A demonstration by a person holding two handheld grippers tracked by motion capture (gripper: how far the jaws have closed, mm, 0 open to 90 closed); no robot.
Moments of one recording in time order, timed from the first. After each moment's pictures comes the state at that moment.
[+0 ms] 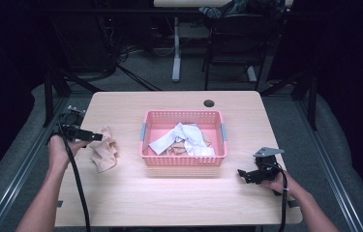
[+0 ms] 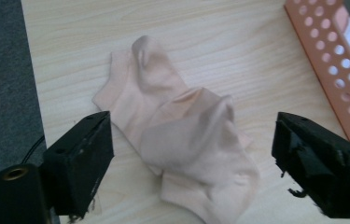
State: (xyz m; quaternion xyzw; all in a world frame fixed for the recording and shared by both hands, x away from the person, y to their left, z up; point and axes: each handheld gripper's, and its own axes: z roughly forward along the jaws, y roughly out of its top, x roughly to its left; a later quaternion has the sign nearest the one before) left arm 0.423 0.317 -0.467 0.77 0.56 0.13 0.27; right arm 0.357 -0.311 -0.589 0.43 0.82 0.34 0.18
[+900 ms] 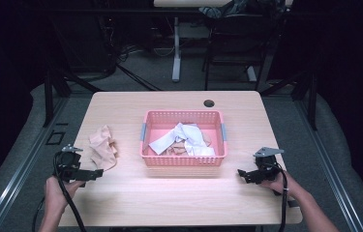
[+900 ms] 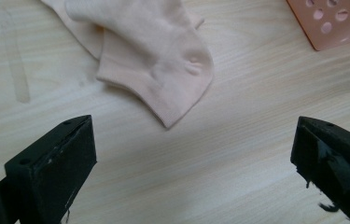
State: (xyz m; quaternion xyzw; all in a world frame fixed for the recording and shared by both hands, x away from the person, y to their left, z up) left arm 0.328 0.310 -0.525 0.77 0.56 0.11 0.28; right arm 0.357 -0.311 -0.589 0.43 0.82 0.34 0.18
